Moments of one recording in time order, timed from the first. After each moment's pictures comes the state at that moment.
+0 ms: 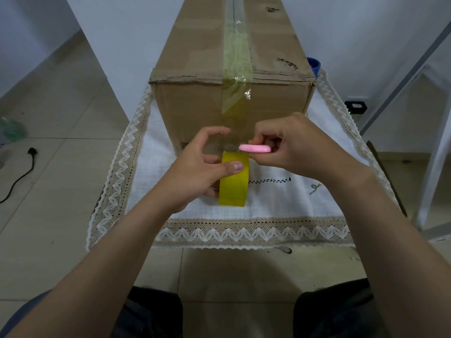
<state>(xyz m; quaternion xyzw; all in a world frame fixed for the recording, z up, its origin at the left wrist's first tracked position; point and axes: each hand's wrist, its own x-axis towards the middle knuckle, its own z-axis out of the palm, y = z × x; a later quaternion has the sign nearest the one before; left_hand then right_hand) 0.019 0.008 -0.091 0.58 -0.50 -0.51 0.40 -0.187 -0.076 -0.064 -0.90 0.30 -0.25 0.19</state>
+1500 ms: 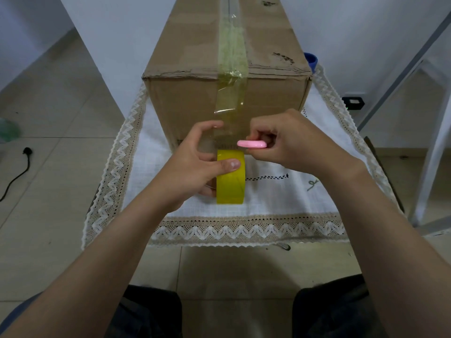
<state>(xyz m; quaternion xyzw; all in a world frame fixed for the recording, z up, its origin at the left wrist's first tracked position) 0.017 0.011 -0.086 0.58 -0.49 -0.51 0.40 -0.189 -0.082 -0.072 -0.90 0.30 -0.24 0.19</state>
